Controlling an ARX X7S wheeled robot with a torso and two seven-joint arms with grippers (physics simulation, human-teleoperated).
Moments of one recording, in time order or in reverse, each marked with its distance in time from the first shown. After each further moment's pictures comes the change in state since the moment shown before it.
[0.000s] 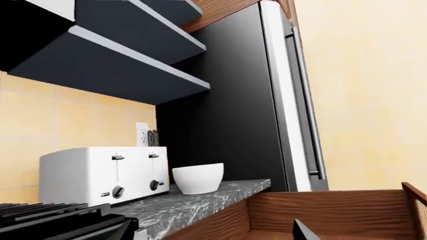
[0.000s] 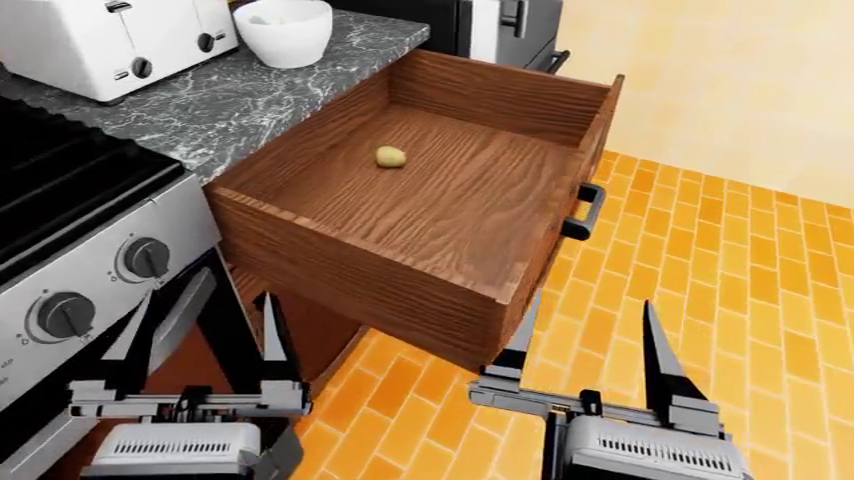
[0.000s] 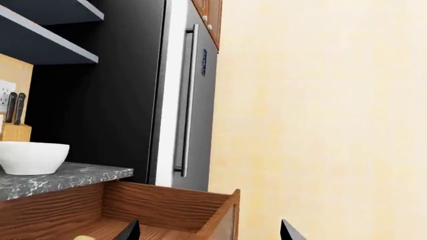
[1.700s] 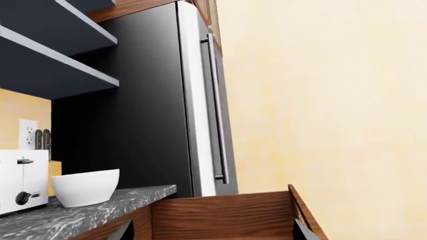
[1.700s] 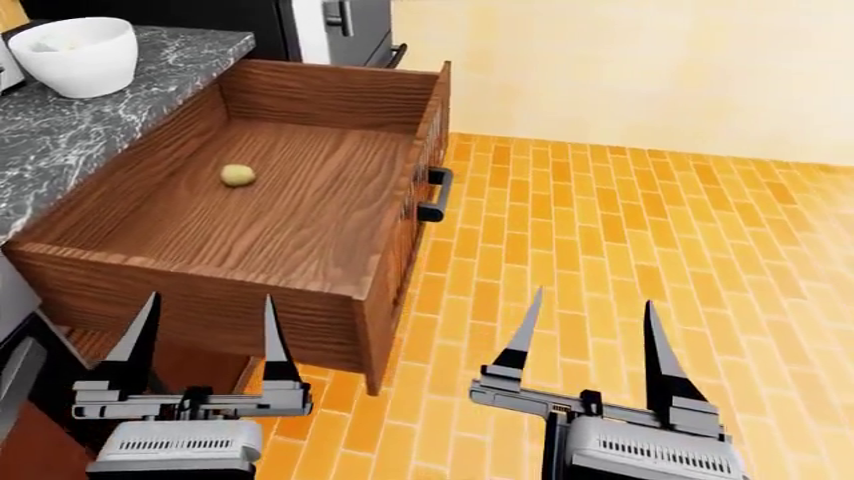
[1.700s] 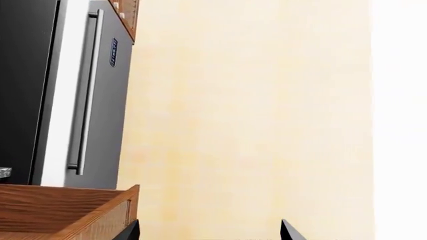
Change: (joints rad) left arm -0.006 -0.006 0.011 -0.019 -0.007 -0.002 -0.009; right arm -0.018 -0.014 0.023 0.017 -0.020 -0.017 -0.016
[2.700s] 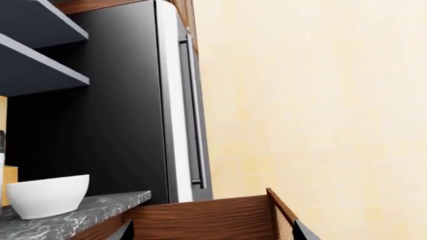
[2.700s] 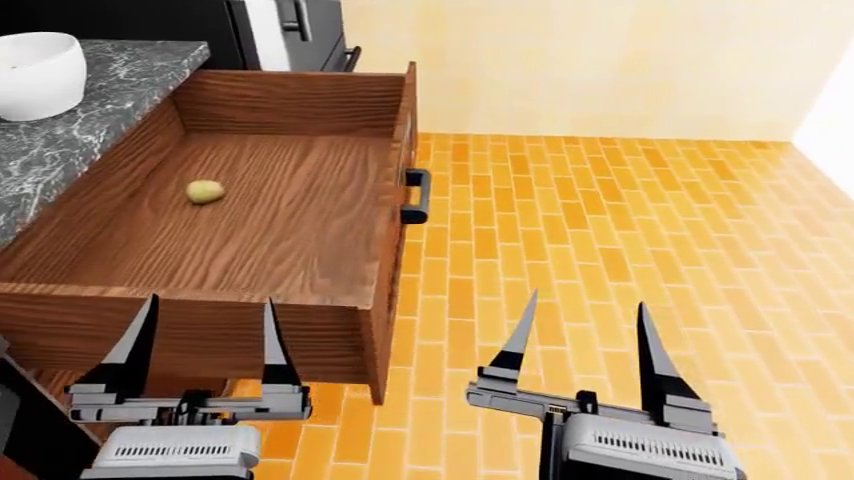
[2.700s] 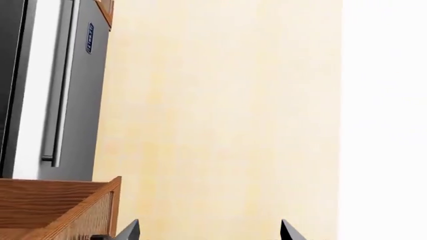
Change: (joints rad) left arm 0.013 -0.011 0.003 0.023 0.003 -0.003 -0.009; right arm -0.010 -0.009 0.011 0.001 0.018 0.010 -0.024
